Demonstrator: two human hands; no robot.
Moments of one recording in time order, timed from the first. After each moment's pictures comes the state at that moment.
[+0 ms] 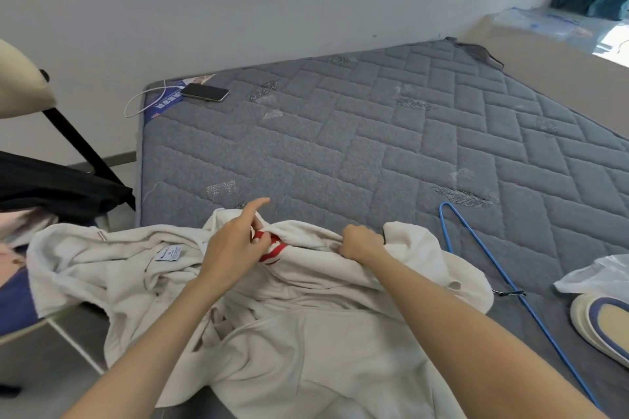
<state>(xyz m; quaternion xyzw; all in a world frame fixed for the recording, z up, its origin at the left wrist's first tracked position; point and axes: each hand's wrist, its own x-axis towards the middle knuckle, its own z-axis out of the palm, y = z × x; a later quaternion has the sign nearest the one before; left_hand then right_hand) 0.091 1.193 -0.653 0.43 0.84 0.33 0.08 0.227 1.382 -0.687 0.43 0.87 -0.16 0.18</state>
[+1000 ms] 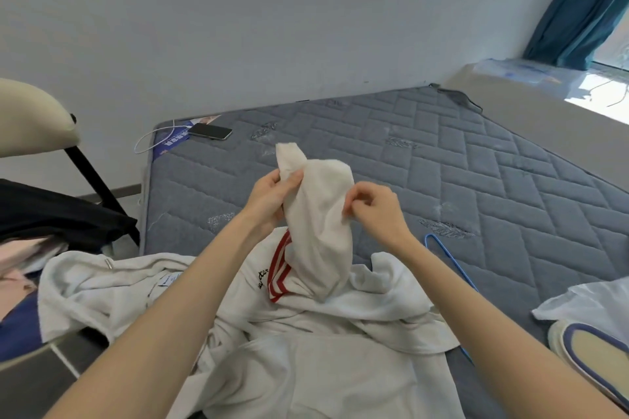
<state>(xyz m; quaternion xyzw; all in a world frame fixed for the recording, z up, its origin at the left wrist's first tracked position) 0.103 1.276 -0.546 0.23 0.56 0.69 0.39 0.261 1.378 -0.544 0.29 0.80 -0.44 -0.29</state>
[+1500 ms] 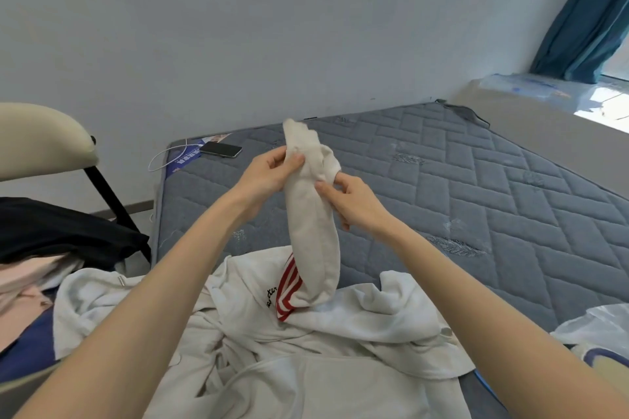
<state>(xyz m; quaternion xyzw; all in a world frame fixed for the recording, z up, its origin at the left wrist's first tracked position) 0.079 1.268 -0.481 0.40 0.61 0.61 0.29 0.215 1.375 -0.504 0.24 0.82 -0.48 -0.20</state>
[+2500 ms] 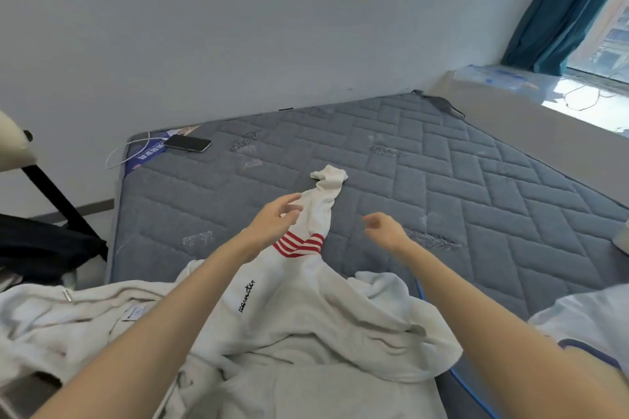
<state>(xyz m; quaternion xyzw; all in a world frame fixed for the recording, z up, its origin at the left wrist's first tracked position) 0.100 1.311 -0.562 0.40 0.73 0.44 0.32 0.265 1.493 -0.617 0.47 0.81 -0.35 -0.06</state>
